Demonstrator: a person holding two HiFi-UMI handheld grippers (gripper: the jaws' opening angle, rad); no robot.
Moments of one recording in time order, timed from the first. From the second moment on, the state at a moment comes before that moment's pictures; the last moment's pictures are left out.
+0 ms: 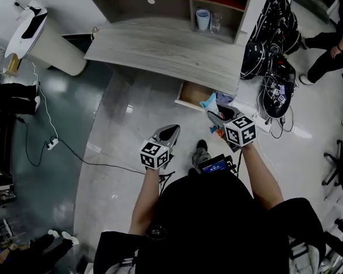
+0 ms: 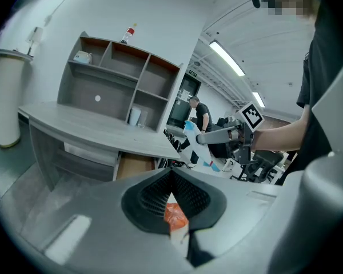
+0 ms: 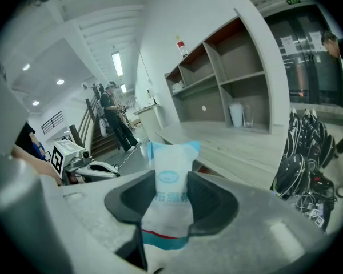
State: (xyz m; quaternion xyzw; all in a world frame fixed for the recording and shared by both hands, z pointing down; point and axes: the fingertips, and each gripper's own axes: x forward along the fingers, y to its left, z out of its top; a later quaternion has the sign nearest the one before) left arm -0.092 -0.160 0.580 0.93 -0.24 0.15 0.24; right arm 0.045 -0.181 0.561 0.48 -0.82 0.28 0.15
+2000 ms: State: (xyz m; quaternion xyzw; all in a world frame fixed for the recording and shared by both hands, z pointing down) left arm -0.024 0.005 0.548 0.95 -0.22 0.14 0.19; right arm 0.084 0.005 0.520 0.51 -0.82 0.24 0.12
